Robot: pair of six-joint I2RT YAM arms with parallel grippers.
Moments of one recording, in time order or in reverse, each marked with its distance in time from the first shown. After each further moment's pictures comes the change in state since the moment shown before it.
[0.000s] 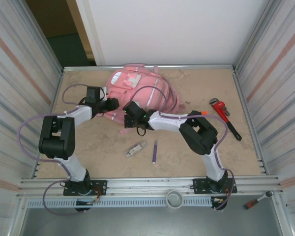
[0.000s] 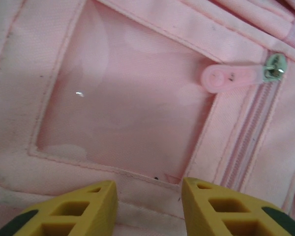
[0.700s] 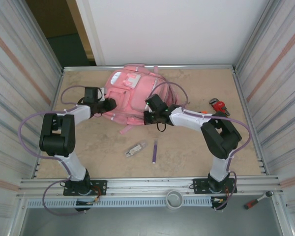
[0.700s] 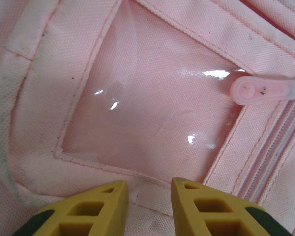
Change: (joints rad) left arm 0.034 0.033 0.005 0.010 0.022 -0.012; right arm -0.192 -0.234 -0.223 -0.061 -0.151 -0.177
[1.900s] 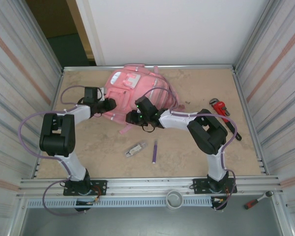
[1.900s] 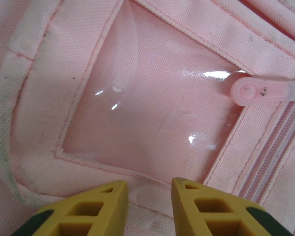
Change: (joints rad) left arm 0.002 0.001 0.000 0.002 0.002 0.001; right arm 0.093 0.157 0.082 0.258 -0.147 0.407
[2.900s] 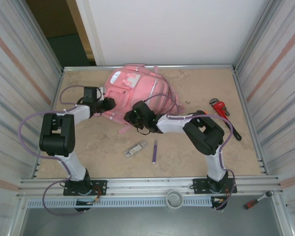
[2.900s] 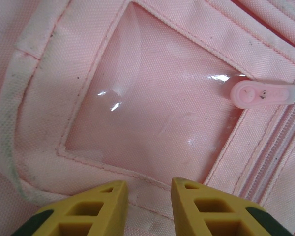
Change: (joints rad) left arm 0.006 0.000 0.000 0.014 -0.005 0.003; right arm 0.048 0.026 -0.056 0.188 0.140 0.315
